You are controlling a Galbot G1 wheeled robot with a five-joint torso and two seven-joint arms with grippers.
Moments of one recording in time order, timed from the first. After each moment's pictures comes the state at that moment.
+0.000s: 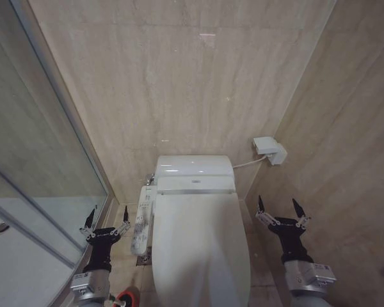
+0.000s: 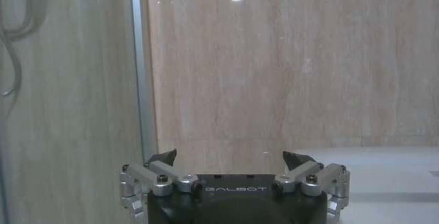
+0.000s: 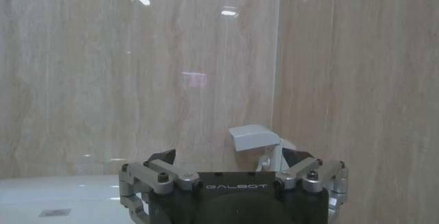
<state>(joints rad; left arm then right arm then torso) 1.62 -1.40 -0.52 -2.17 -0.07 -0.10 -0.22 -1.68 1.42 0.61 2.30 0.12 0.04 0.23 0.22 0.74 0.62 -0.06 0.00</state>
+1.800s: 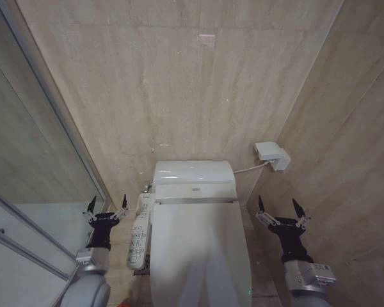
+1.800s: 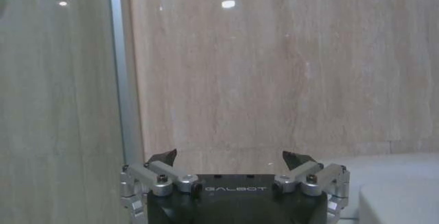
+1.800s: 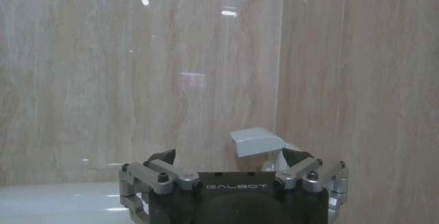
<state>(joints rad) 1.39 -1.29 -0.53 -1.97 -0.16 -0.12 -0.20 -1.68 1.42 0.61 2.30 0.12 0.04 0.23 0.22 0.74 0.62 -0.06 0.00</state>
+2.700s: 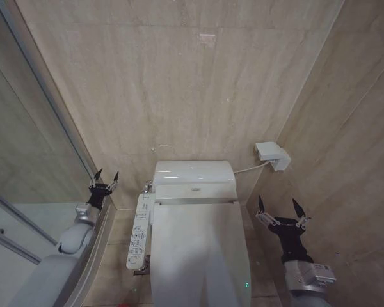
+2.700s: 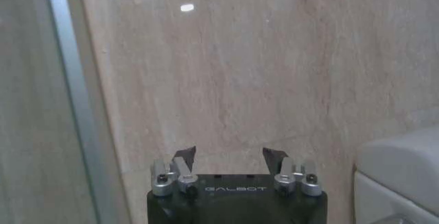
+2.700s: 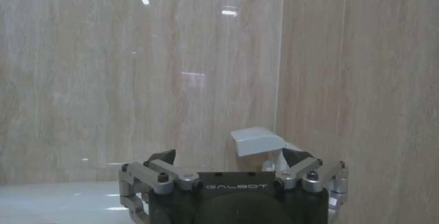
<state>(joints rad) 0.88 -1.02 -0.34 -1.38 -0.34 -0.27 -0.03 -1.68 1.42 0.61 2.30 0.12 0.04 0.23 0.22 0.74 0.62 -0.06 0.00</state>
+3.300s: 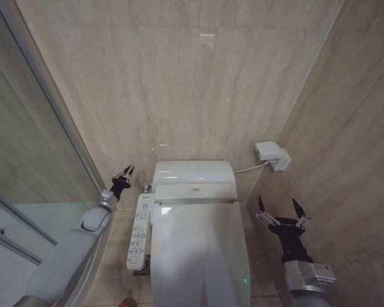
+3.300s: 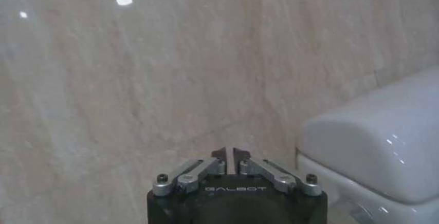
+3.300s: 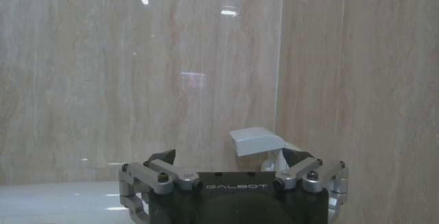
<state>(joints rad) 0.63 -1.03 -0.06 -1.15 -0.30 -0.30 0.04 -1.68 1.42 0.61 2.30 0.12 0.04 0.23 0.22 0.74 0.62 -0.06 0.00</state>
